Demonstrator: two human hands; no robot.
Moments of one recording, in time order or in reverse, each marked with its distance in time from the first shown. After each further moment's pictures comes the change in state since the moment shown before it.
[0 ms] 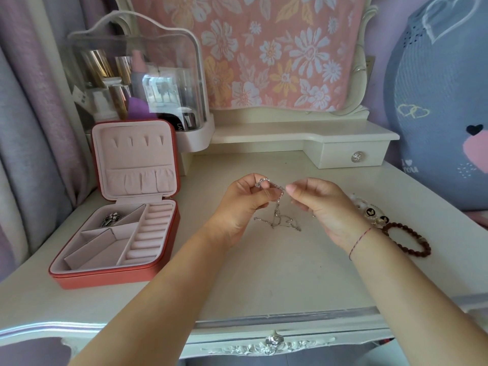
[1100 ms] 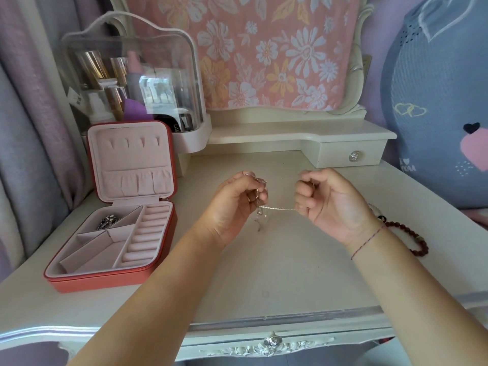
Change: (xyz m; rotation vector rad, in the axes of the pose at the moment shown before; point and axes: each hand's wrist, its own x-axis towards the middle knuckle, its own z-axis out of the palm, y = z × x) left_hand 0.004 0.004 -0.008 -0.305 -0.023 -0.039; right_hand -0.001 -0.012 -0.011 0.599 -0.178 0.152
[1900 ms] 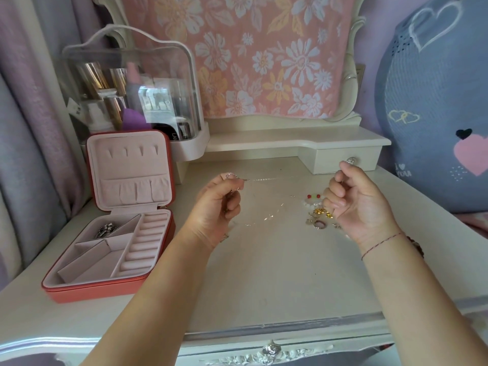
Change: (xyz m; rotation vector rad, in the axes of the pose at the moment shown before) left_hand -0.003 0.014 -0.010 0.018 0.204 0.047; right_hand -0.003 -0.019 -0.027 0.071 0.280 -0.194
